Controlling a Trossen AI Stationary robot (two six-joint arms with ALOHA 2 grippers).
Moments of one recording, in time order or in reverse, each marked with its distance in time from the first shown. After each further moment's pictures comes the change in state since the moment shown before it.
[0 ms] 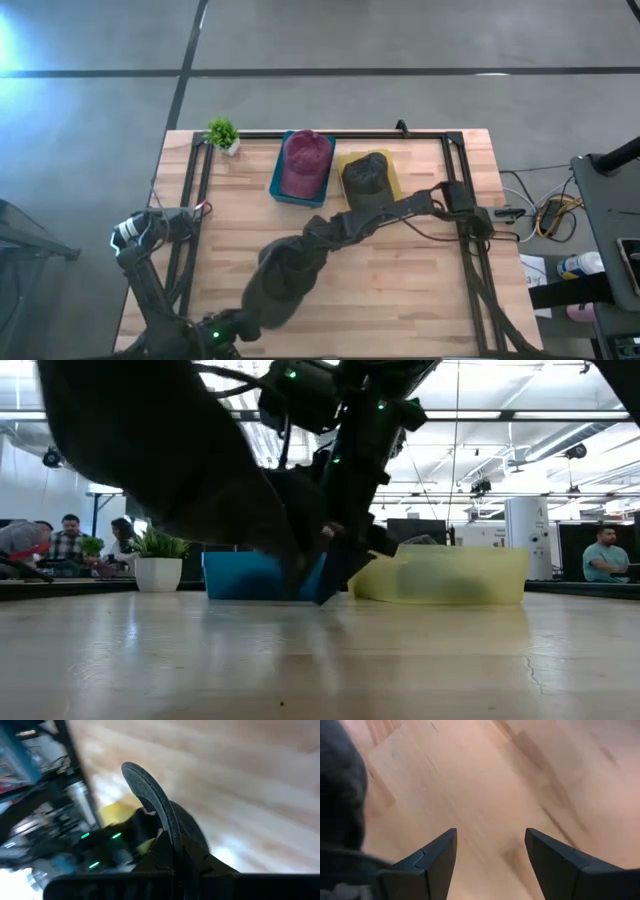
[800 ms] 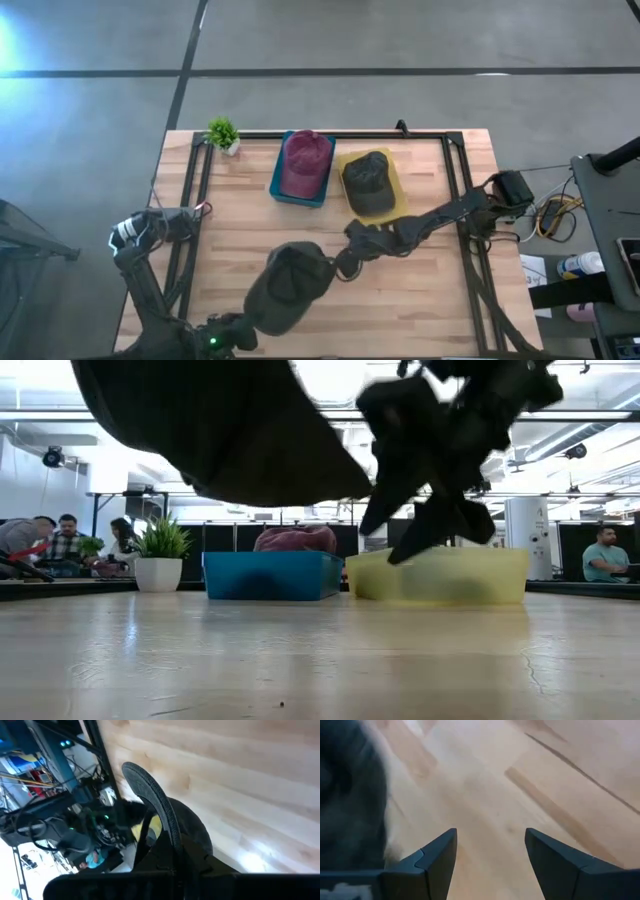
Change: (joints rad) left arm -0.023 -0.004 0.008 0.066 -0.115 0.088; right arm 0.134 -0.437 -0.571 0.411 0.030 0.277
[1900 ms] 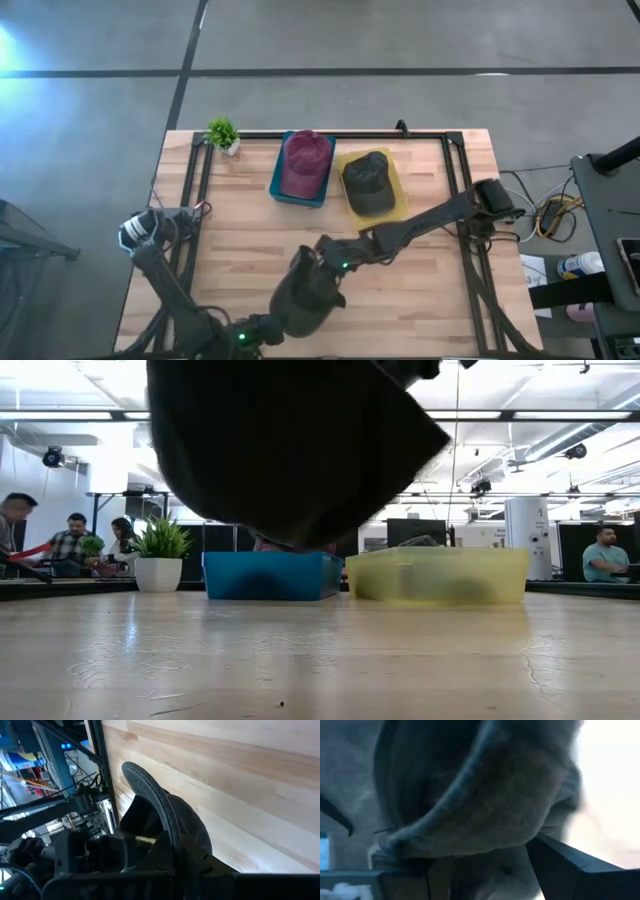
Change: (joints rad) left arm 0.119 0.007 -0.161 0.447 0.036 0.165; right arm 0.031 0.167 0.348 0.018 -0.210 -0.091
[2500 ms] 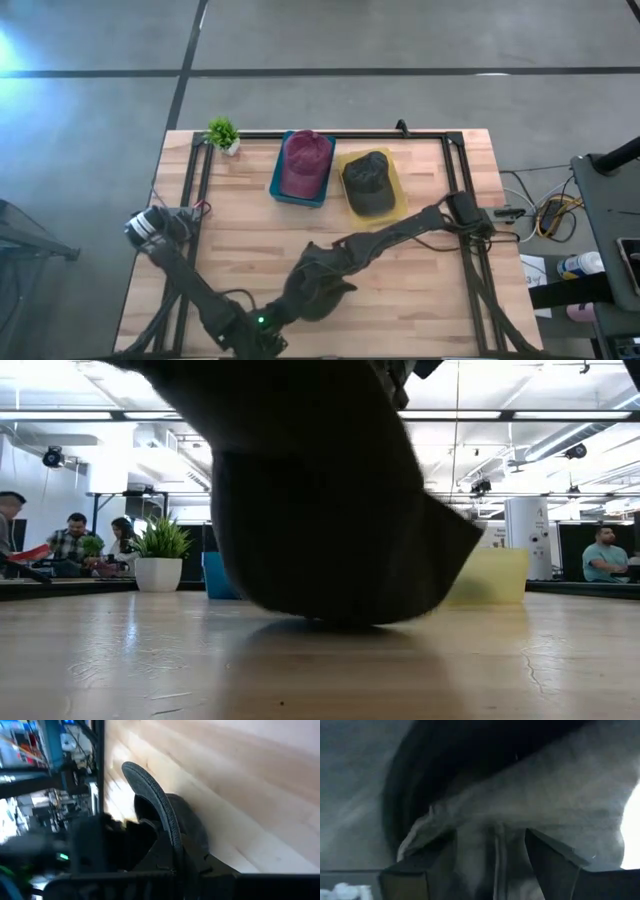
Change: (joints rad) left arm 0.113 0.001 -0.214 0.351 0.014 -0.058; right arm 0.001 0.254 0.309 -0.380 -0.056 0.060
